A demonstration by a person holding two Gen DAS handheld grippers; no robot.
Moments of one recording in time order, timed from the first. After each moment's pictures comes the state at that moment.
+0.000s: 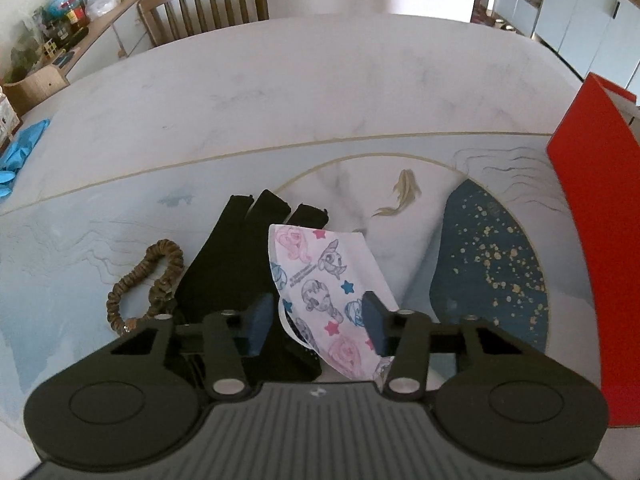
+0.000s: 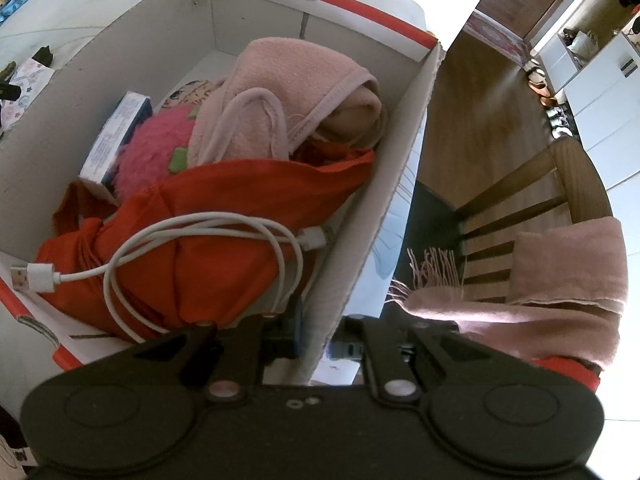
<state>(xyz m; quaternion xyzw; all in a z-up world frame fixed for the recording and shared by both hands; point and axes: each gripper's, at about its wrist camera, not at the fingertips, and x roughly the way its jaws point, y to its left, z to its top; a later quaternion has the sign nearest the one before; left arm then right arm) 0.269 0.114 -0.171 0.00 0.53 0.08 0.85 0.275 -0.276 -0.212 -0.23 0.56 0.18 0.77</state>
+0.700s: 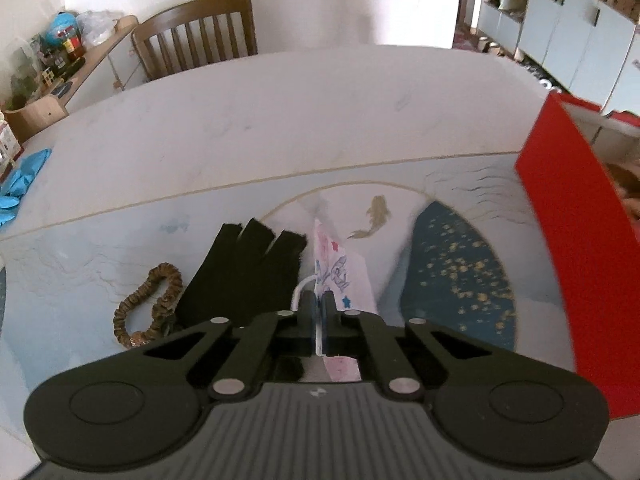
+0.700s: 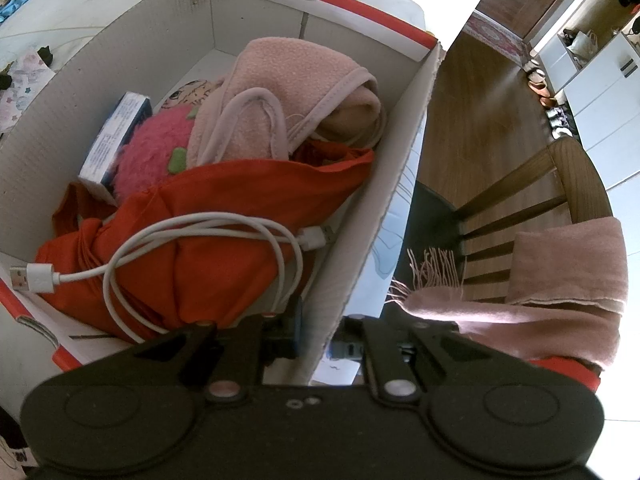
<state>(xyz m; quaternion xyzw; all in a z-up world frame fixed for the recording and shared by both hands) 0.252 0.099 -0.142 0.01 0.49 0.06 0.87 0.276 -0.276 -0.211 -0.23 0.56 0.18 0.77</state>
